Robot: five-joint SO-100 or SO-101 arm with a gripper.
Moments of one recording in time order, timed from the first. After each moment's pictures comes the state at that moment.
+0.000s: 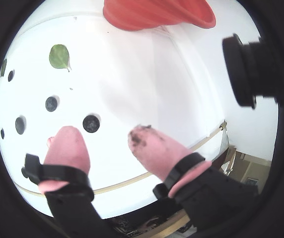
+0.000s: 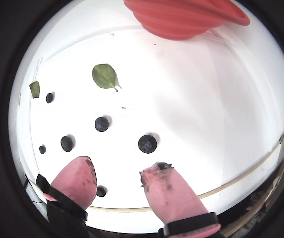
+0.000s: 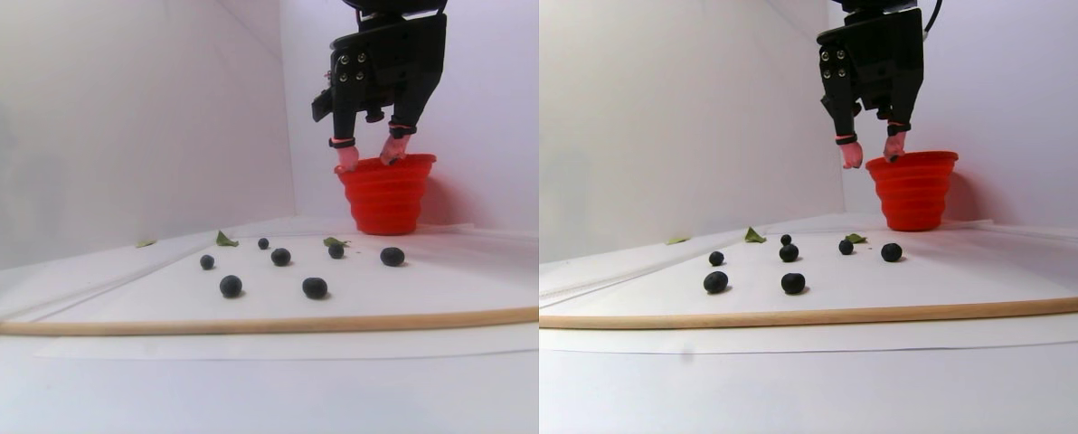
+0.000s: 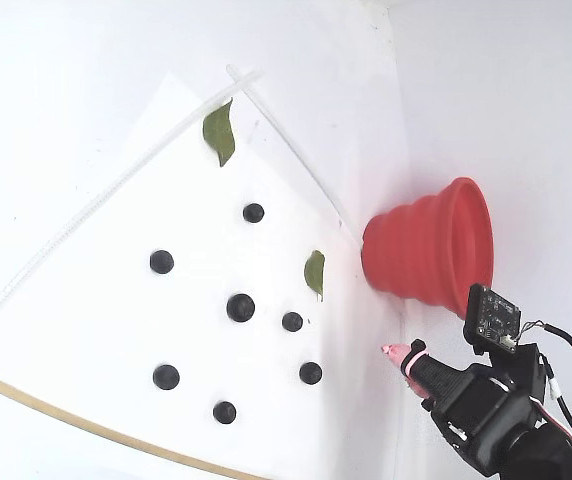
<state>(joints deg) 27.2 98.7 115.8 21.4 -102.4</state>
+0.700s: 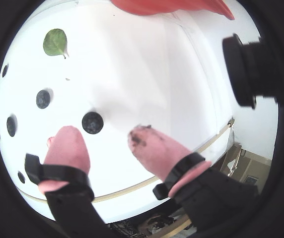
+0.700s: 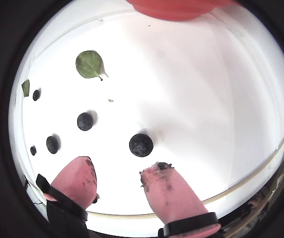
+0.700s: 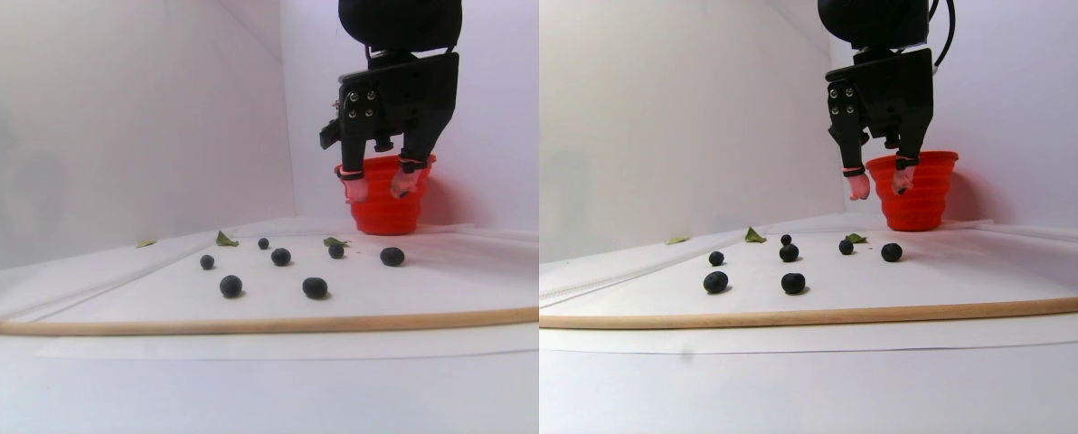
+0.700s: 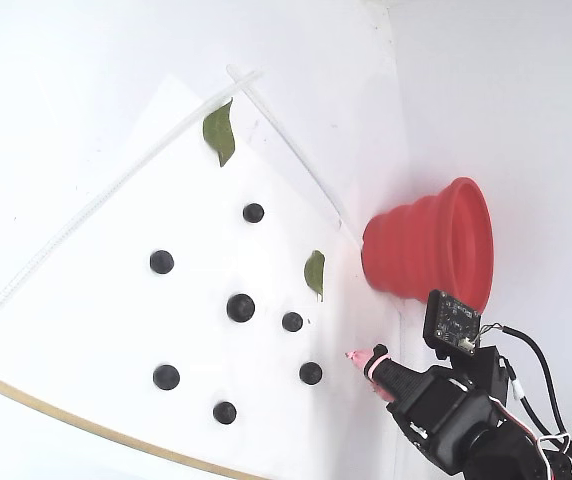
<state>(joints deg) 28.7 89.4 115.8 15.6 -102.4</state>
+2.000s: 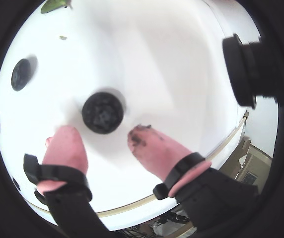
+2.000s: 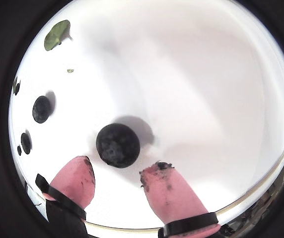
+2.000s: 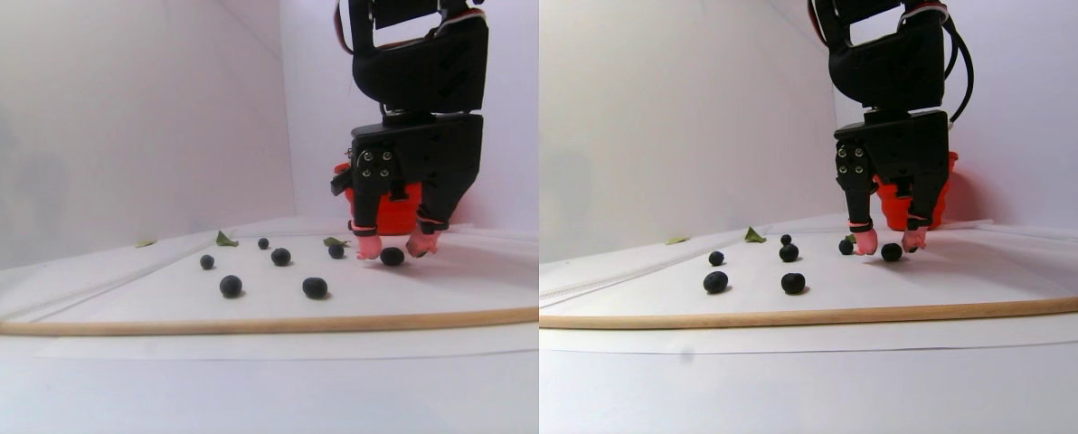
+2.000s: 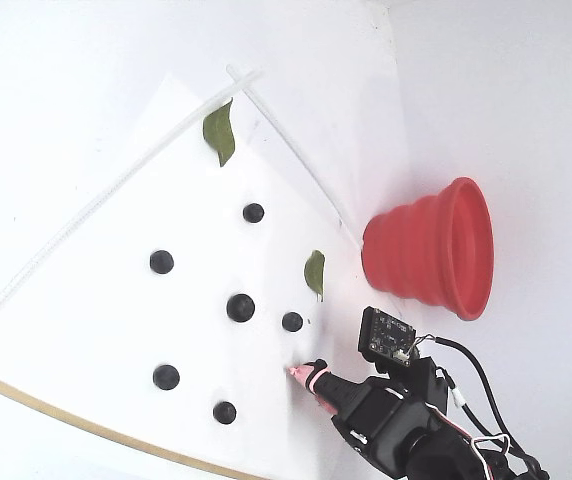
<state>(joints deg) 30.4 75.8 114.7 7.9 -102.0</state>
